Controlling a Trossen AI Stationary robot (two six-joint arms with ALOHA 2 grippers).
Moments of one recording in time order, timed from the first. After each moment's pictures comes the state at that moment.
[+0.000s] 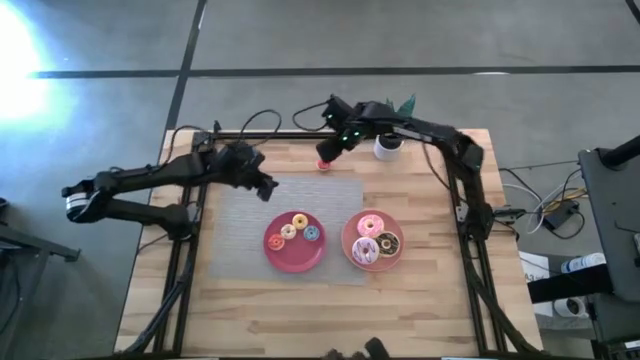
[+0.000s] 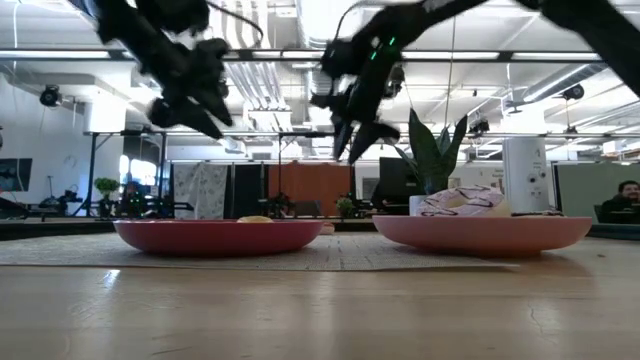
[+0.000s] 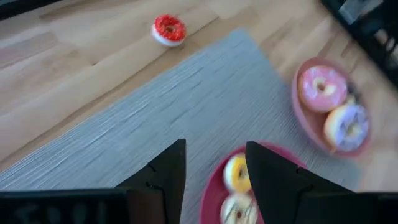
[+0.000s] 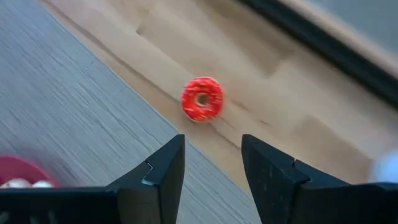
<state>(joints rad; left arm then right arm) 0.38 1.04 0.80 -0.49 0.03 -0.53 -0.49 2.07 1.88 -0.95 -0.02 0.47</state>
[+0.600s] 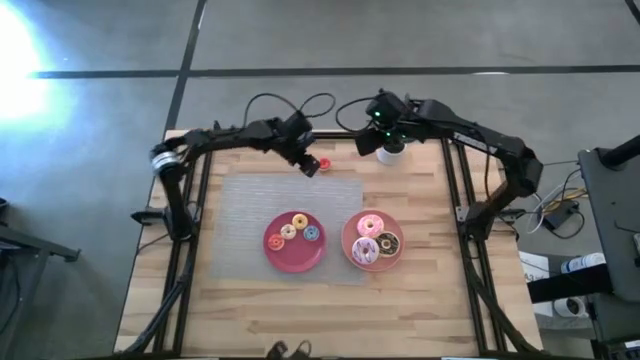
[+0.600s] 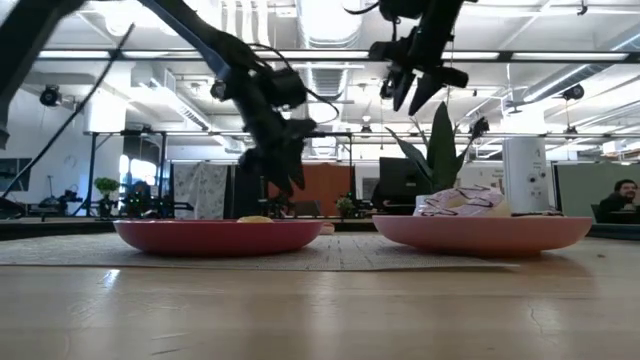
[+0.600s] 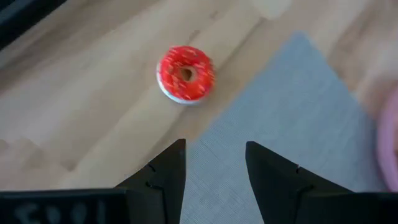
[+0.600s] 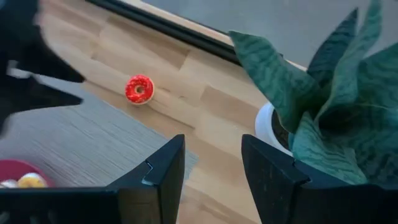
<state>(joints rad) 0.56 1.81 1.34 -0.54 0.18 -0.26 -0.49 1.60 1.60 -1.05 0.22 0.62</state>
